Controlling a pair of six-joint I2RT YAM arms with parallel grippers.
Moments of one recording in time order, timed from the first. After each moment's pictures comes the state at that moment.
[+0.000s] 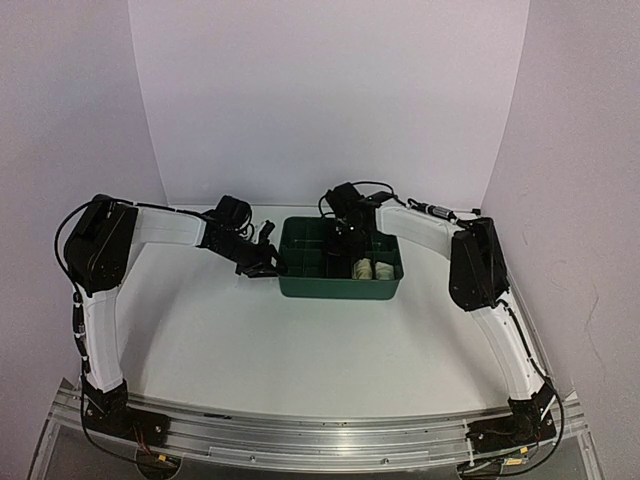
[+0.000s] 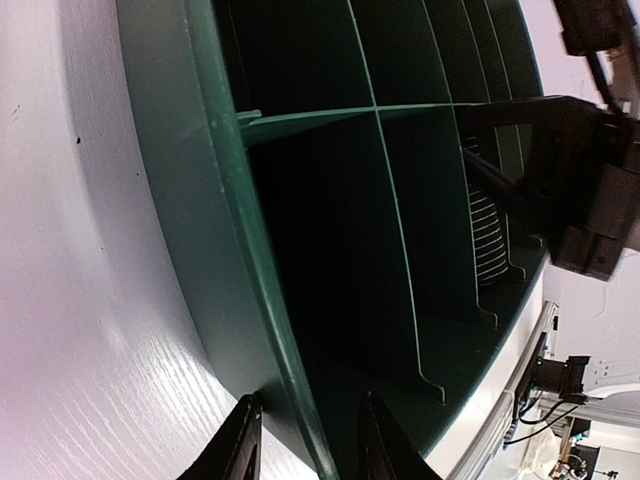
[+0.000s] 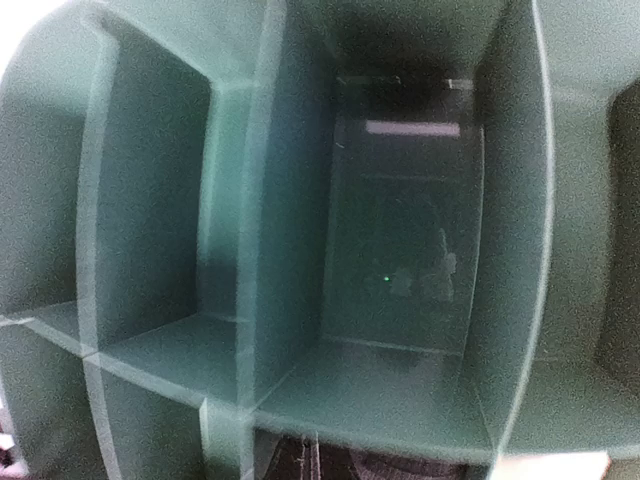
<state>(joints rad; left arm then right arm) -0.49 2.03 1.38 -0.27 0.60 -0.47 0.67 2.51 2.26 -0.81 0.01 0.66</state>
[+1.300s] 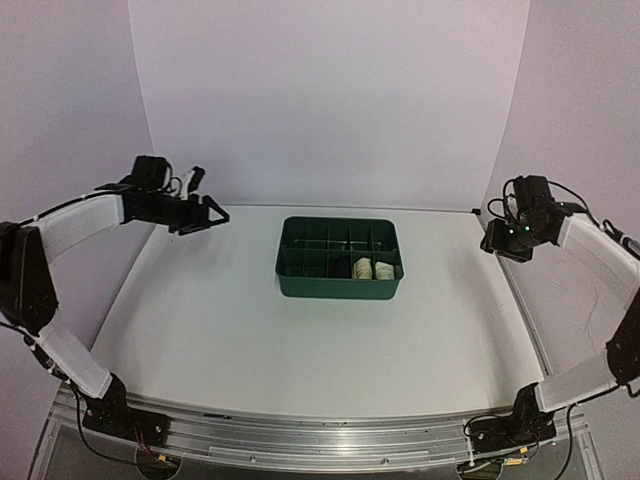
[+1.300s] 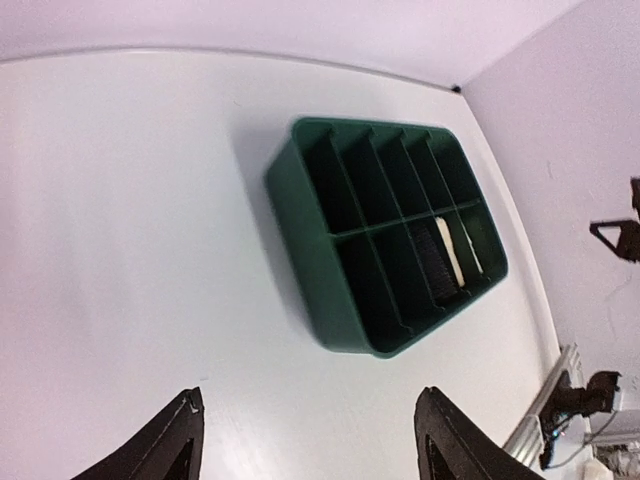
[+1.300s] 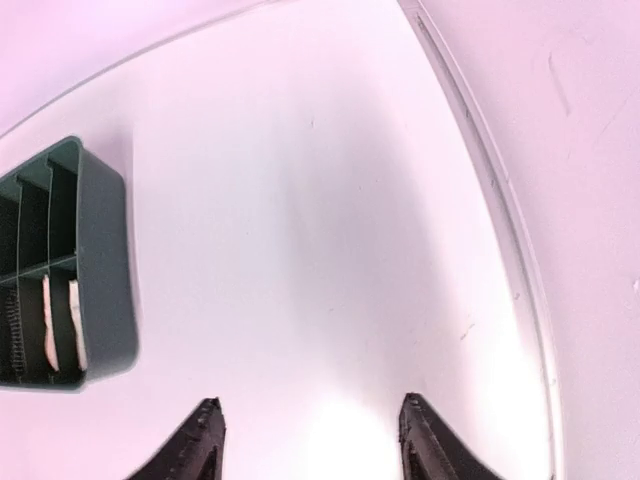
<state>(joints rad) -0.26 1.60 1.28 -0.42 0.57 -0.26 0.08 1.36 1.18 -0.73 0.05 0.32</state>
